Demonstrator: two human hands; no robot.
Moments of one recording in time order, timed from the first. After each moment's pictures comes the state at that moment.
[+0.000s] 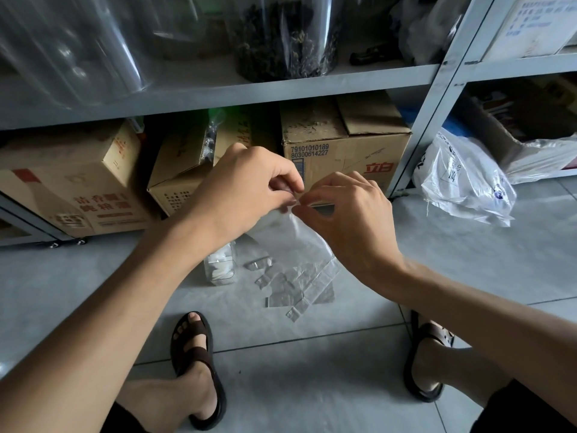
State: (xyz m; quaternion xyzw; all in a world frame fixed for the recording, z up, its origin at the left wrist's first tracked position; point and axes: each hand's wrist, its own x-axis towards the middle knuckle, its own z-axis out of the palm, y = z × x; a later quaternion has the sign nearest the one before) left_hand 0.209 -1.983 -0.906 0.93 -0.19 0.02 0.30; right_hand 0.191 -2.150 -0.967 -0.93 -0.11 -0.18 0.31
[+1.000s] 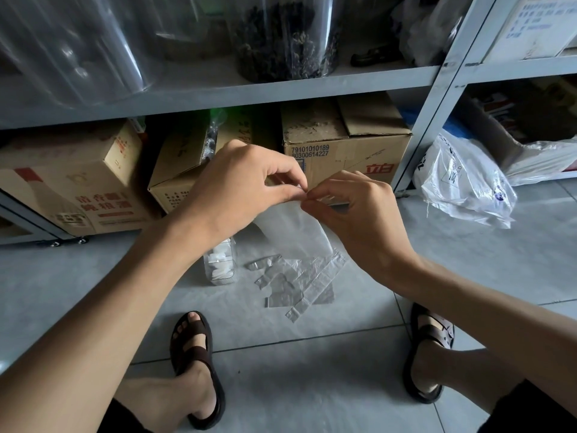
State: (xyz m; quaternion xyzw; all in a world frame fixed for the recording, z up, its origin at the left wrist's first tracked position) left_hand 0.212 -1.978 -0.911 0.91 -0.25 0.10 0.32; right_hand 0.194 -2.165 -0.968 -0.88 -0.14 -0.15 0.43
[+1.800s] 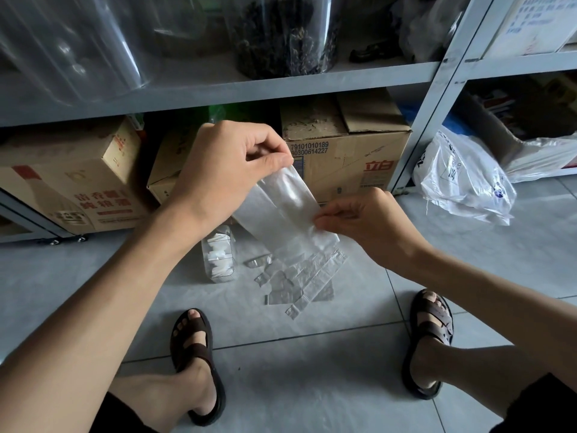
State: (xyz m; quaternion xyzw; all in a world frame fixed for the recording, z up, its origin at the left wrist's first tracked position) left_hand 0.218 -1.973 -0.908 0.89 -0.19 0.13 0.40; right_hand 0.193 -2.187 -0.969 -0.87 -0.11 0.03 0.48
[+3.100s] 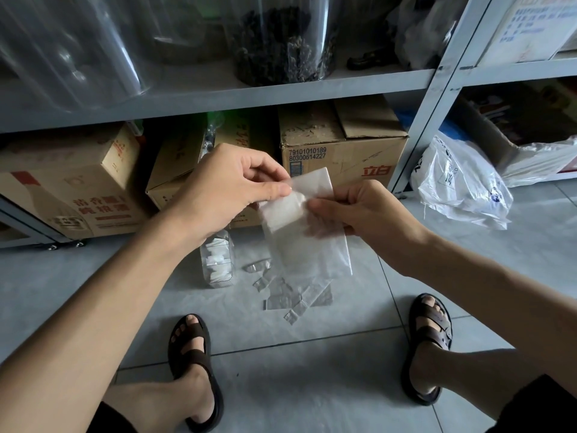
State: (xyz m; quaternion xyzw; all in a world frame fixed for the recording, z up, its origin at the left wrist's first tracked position) left_hand 0.215 -1.973 -0.912 0.84 -0.09 -0.08 0.53; right_hand 0.197 -2.181 -0.949 -0.72 -0.05 0.16 0.67
